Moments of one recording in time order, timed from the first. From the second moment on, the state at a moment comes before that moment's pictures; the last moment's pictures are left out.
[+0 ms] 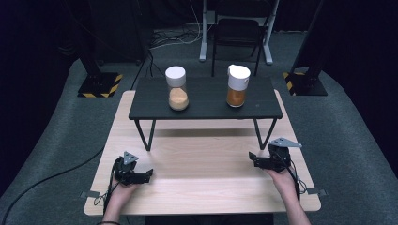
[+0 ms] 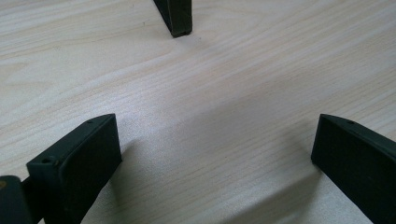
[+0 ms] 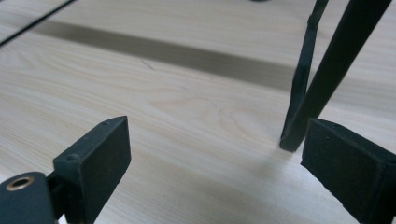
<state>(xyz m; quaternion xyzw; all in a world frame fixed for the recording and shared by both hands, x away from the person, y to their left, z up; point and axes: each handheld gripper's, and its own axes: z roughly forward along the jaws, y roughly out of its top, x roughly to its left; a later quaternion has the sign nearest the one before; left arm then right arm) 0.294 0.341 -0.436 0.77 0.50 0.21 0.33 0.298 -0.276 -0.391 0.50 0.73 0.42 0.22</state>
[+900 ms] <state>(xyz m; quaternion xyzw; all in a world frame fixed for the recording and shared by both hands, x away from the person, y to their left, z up) 0.294 0.341 -0.436 0.77 0.50 0.21 0.33 0.309 -0.273 -0.429 0.51 0.75 0.37 0.20</state>
